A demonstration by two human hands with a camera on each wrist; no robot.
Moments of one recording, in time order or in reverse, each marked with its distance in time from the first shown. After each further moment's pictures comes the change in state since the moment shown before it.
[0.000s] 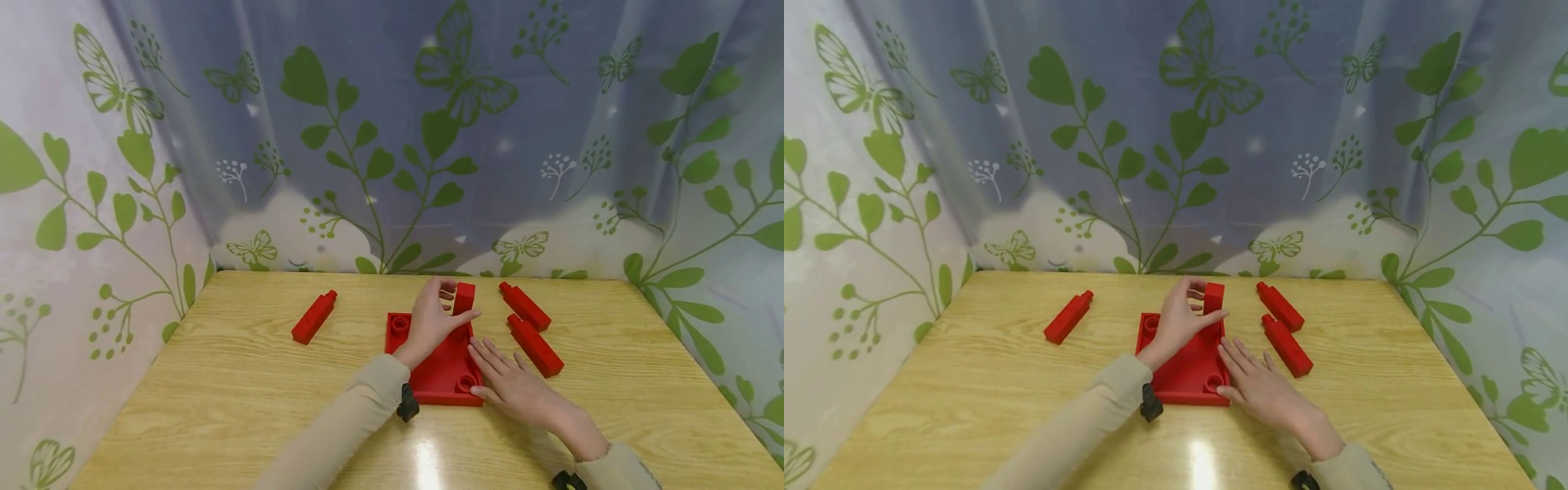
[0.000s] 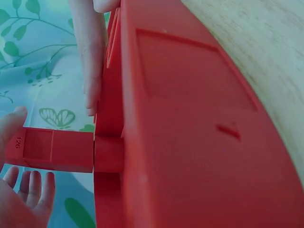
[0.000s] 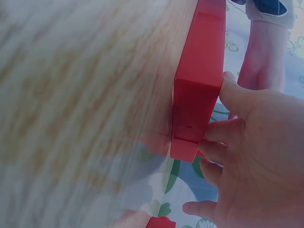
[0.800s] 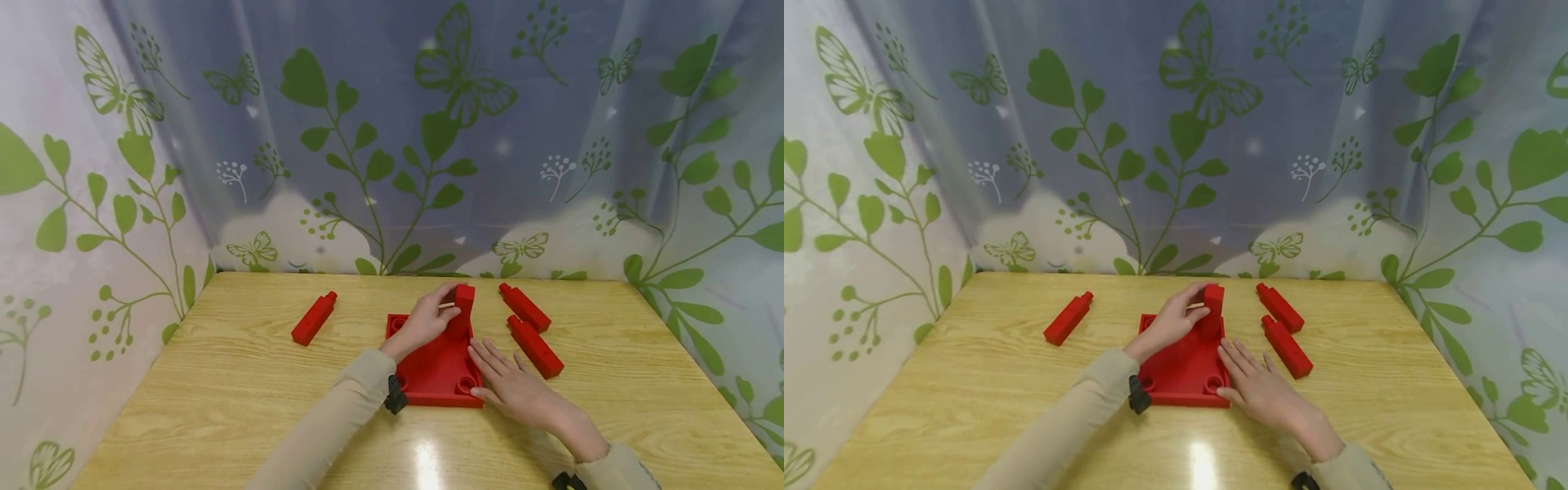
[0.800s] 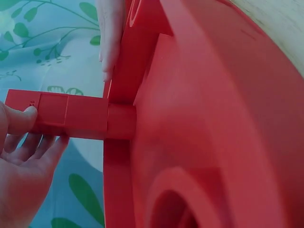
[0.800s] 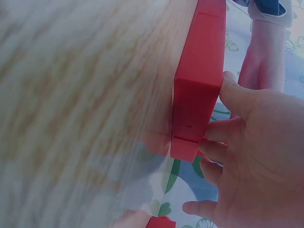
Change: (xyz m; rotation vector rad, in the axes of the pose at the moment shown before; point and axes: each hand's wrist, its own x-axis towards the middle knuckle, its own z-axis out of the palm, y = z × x) left_hand 0.007 -0.007 -0.022 -0.027 -0.338 0.080; right_hand 0.000 0.000 0.000 0.025 -0.001 -0.002
